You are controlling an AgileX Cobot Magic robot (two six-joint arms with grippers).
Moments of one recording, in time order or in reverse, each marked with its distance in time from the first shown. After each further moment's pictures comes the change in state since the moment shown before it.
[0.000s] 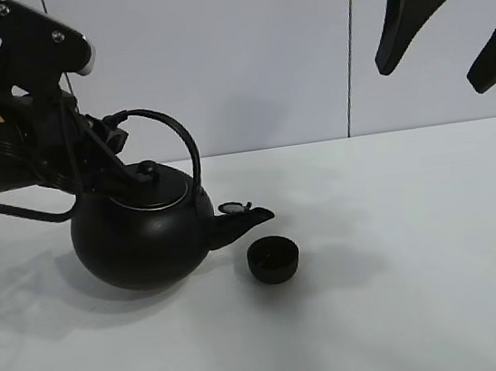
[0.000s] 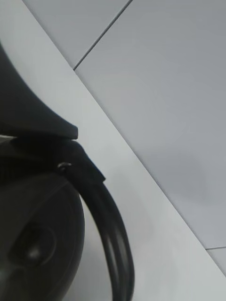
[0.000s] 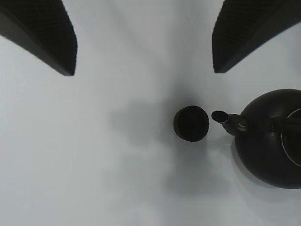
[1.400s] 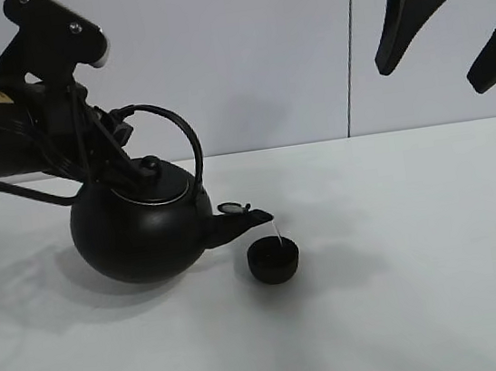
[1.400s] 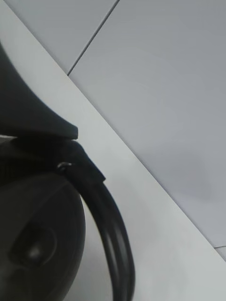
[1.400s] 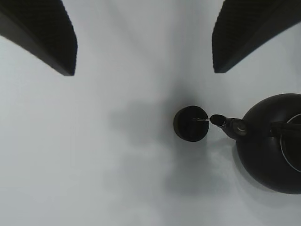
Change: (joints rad) left arm 0.000 0.000 -0.058 -0.055 0.079 0.124; right arm 0.000 0.000 0.000 0.000 0.000 0.000
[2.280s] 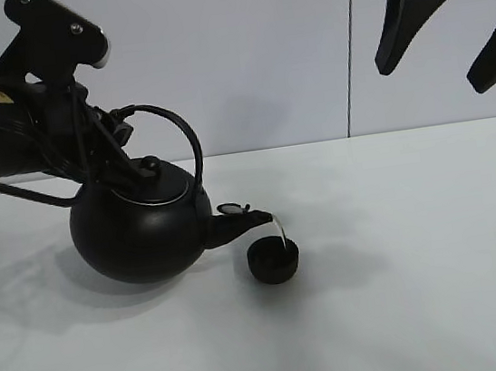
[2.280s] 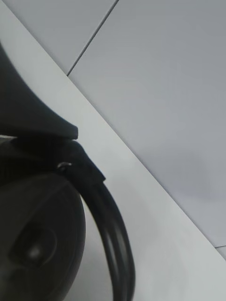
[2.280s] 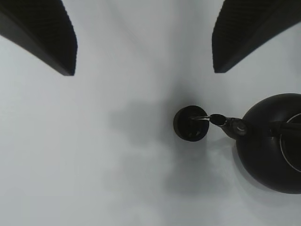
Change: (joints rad) left arm 0.000 0.000 0.000 0.000 0.000 0.007; right arm 0.000 0.000 0.000 0.000 0.000 0.000
